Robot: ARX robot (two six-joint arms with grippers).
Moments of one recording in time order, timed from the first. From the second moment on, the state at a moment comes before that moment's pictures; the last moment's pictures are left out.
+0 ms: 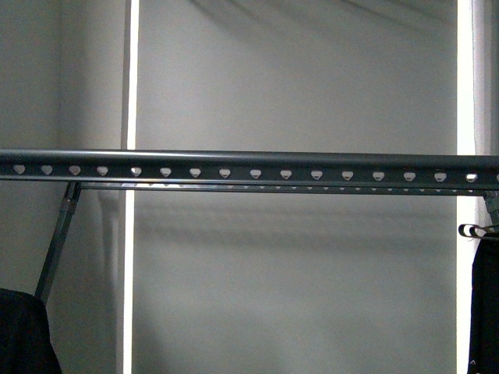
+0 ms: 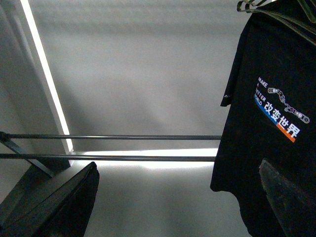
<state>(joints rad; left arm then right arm) 0.00 0.00 0.02 0.00 0.00 0.00 0.00 0.00 0.01 0.00 0.00 0.00</state>
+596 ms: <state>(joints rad) 0.06 0.13 0.07 -0.06 0.24 0.10 0.00 0.00 0.01 0.00 0.00 0.00</state>
